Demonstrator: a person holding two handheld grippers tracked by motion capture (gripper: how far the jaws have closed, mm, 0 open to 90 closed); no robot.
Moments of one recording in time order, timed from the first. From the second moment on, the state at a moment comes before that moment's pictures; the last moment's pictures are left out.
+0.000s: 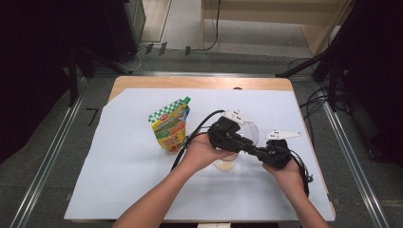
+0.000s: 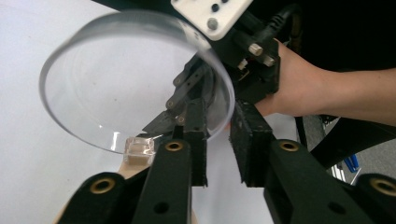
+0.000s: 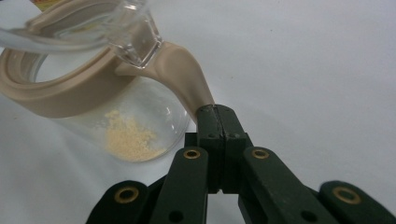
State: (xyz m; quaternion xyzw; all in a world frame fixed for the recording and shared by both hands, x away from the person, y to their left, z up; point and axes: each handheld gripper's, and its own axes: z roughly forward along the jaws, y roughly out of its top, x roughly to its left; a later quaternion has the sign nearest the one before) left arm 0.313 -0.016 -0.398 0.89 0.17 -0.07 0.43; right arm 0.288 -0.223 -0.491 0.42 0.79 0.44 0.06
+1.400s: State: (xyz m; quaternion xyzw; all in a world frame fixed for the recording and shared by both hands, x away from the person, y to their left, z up) left arm 0.297 0.089 -0.390 0.86 0.26 -0.08 0.43; right arm 0.226 -0.188 -0.480 0.35 0.81 0.47 0.03
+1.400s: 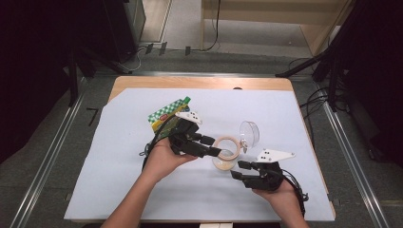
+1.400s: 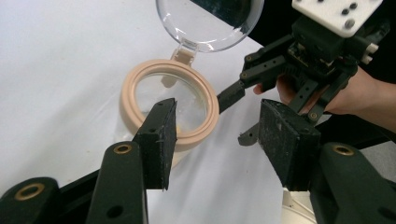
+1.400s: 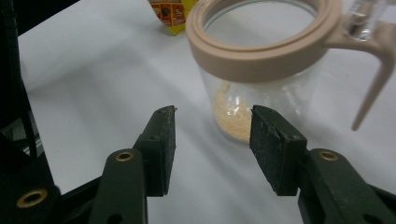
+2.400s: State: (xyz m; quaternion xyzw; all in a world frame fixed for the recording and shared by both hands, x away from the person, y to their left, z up) left arm 0.291 0.185 -0.325 0.82 0.34 0.03 0.46; right arm 0.218 -0.153 -0.490 0.30 0.84 0.46 0.00
